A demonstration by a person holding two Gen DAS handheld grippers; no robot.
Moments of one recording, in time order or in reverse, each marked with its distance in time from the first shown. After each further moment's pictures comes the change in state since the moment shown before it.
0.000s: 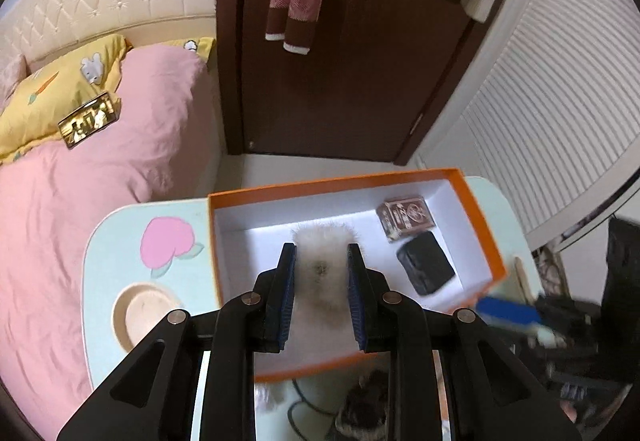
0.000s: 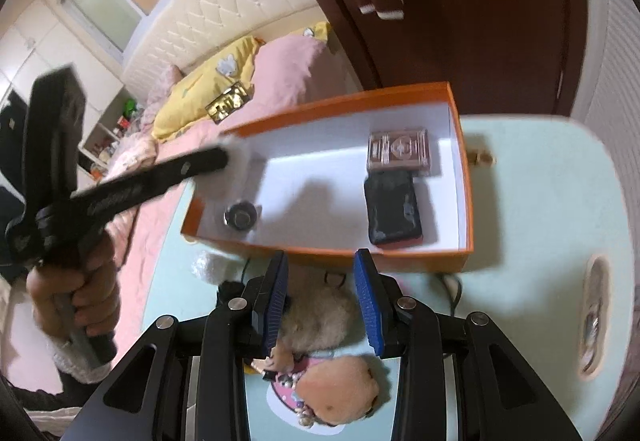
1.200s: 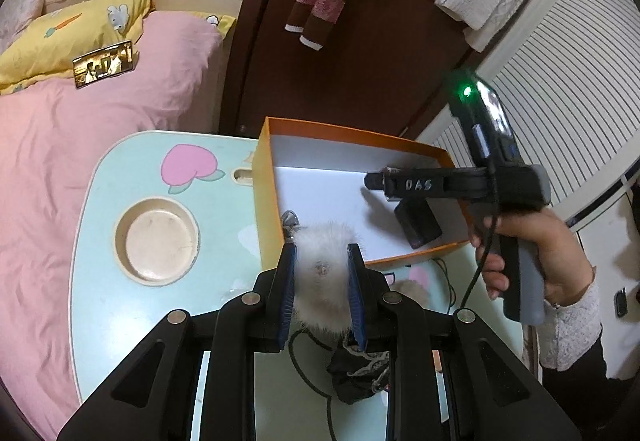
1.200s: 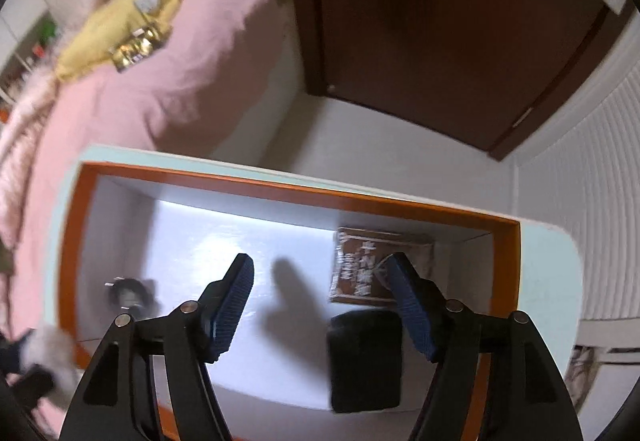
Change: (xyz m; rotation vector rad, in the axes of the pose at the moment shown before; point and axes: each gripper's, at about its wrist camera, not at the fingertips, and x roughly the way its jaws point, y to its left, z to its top) left arm -0.030 0.044 -0.057 -0.144 -0.030 -0.121; right arm 0.127 0.007 0.090 -0.223 0.264 -0.391
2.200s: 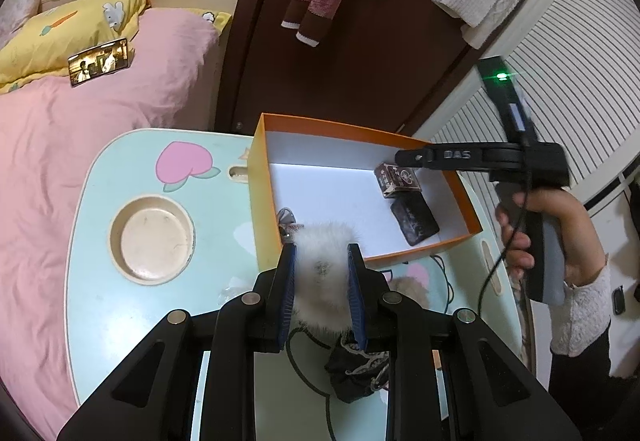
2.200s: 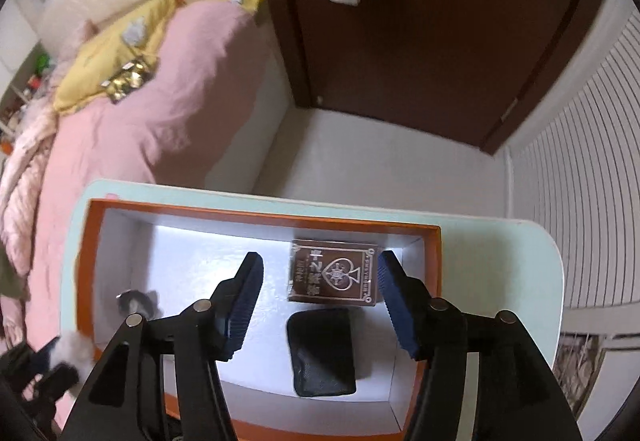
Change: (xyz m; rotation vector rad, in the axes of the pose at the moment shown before) left arm 0.005 -0.002 -0.001 0.004 0.013 -0.018; right arm -0.021 -0.034 0.009 0.065 0.001 0.035
